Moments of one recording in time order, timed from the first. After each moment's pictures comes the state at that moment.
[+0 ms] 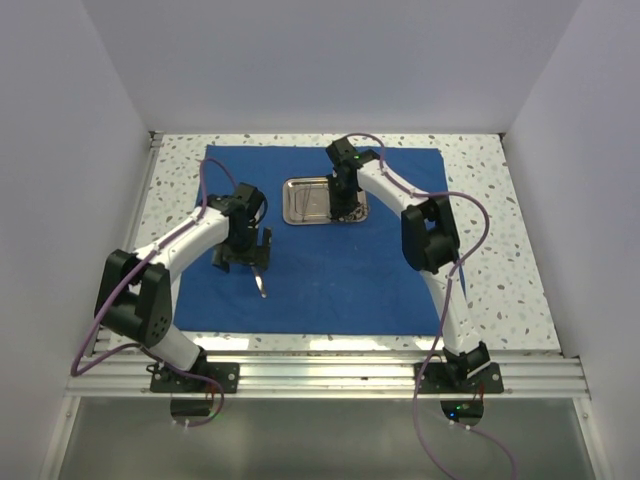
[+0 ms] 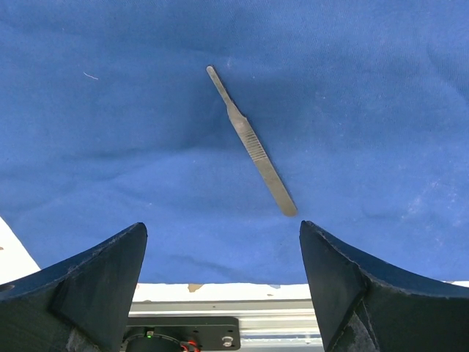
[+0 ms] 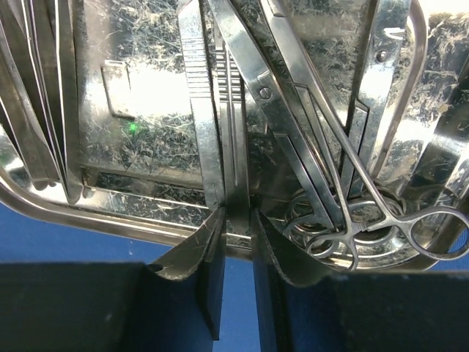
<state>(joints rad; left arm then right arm) -0.39 1.57 1.12 -0.95 -0.08 -0.35 0.51 2.42 2.11 -0.89 -0.04 0.43</state>
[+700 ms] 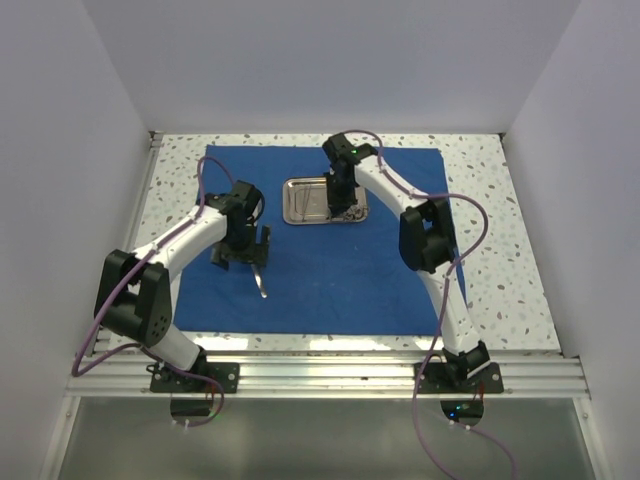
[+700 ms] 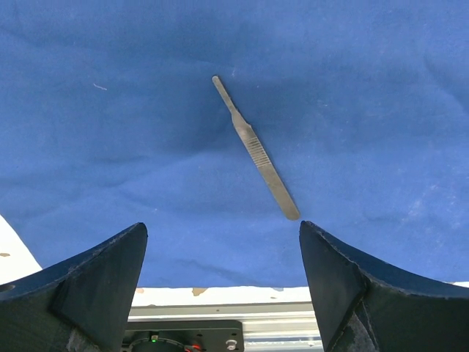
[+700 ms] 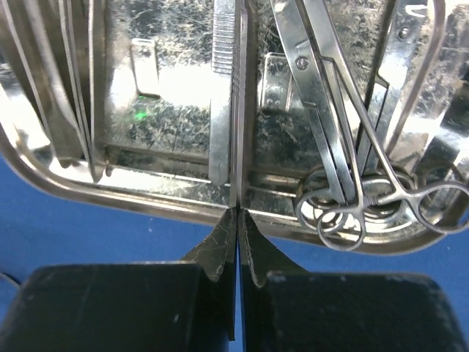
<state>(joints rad) -0.37 1.57 1.12 -0.95 -0.07 -0.33 0.52 2.46 2.24 -1.01 -0.04 0.44</state>
